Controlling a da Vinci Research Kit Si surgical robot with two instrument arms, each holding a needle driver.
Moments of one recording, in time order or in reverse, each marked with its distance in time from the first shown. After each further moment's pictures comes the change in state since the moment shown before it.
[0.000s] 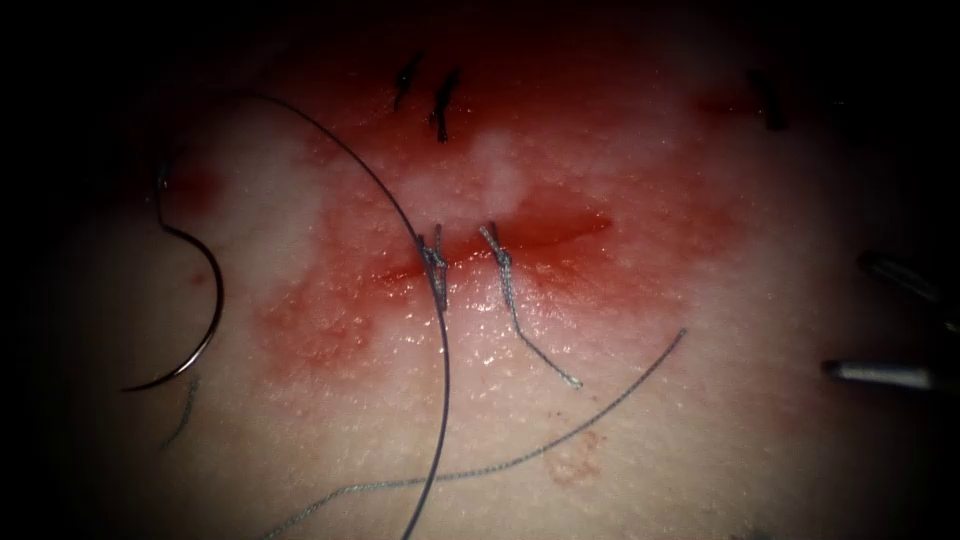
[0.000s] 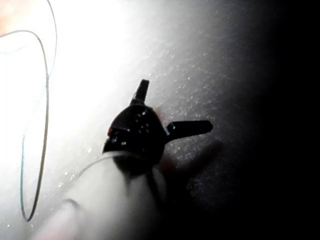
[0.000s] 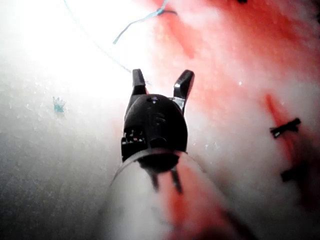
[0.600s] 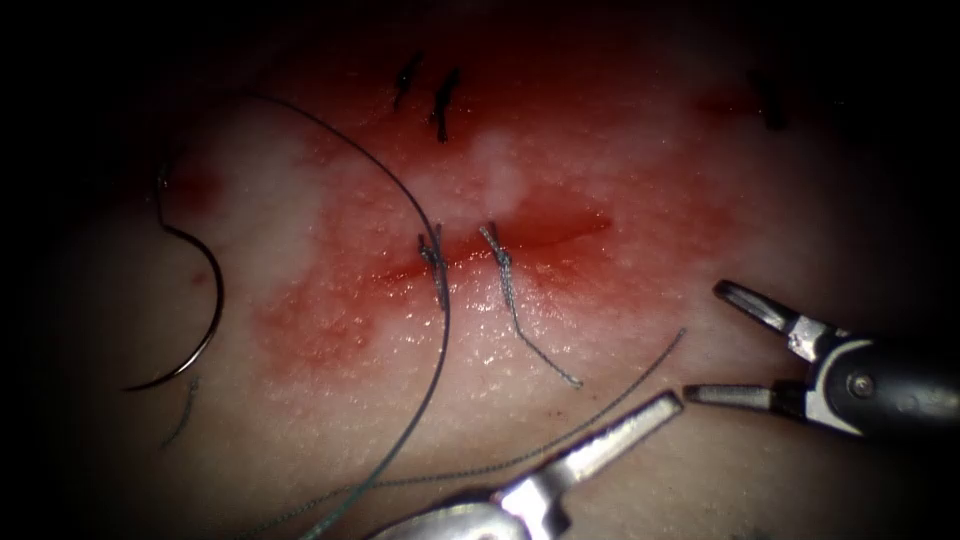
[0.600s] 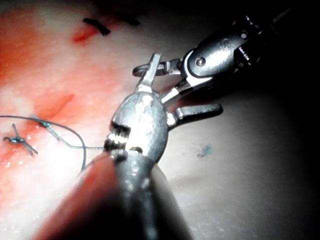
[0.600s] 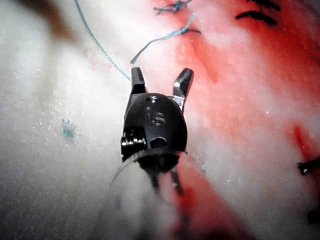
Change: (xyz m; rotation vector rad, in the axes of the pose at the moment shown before) right arm -0.002 -0.004 0.005 0.072 -0.011 -0.039; left arm 0.010 -0.017 -0.003 0.348 0.349 -0.125
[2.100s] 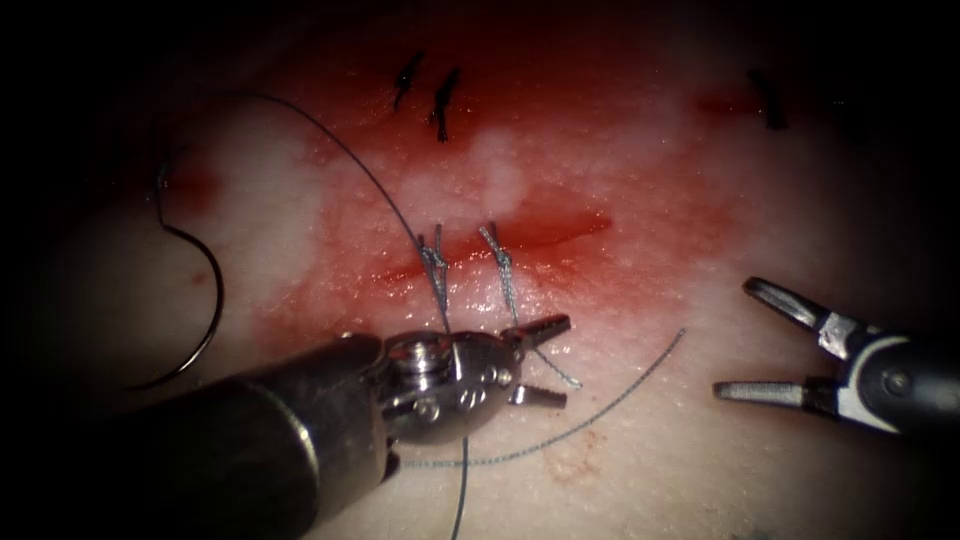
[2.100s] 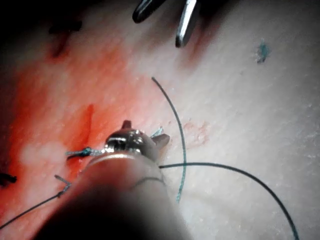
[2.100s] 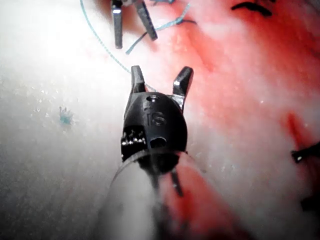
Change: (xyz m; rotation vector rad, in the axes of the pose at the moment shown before) right arm 0.000 0.001 -0.002 0.001 0.006 -0.001; left arm -0.018 -0.008 -0.001 0.068 -0.891 0.405
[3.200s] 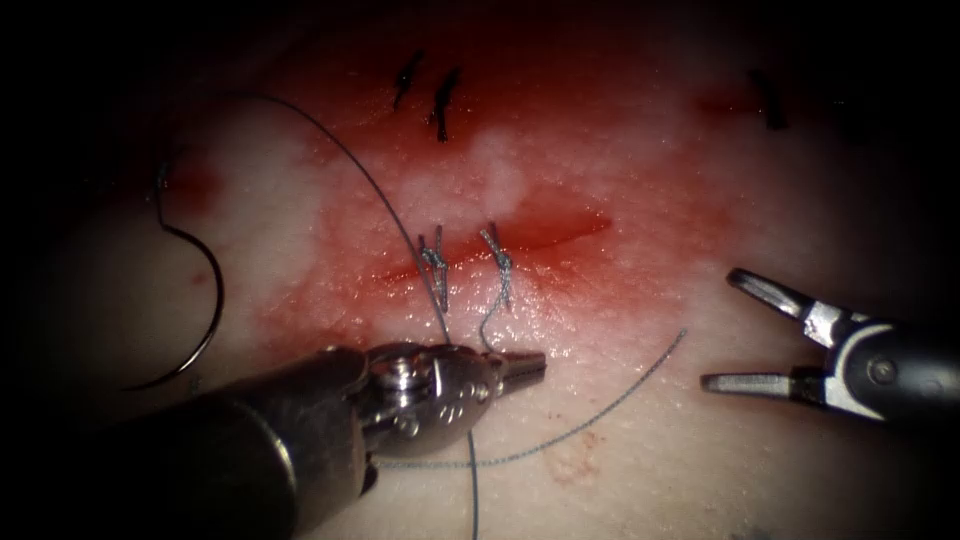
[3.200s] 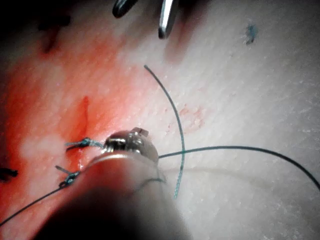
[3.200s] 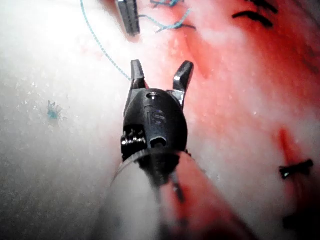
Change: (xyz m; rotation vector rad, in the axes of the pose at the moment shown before) right arm 0.000 0.001 0.002 0.085 0.080 -0.081; left arm -0.002 0.000 -0.002 0.022 0.063 0.046
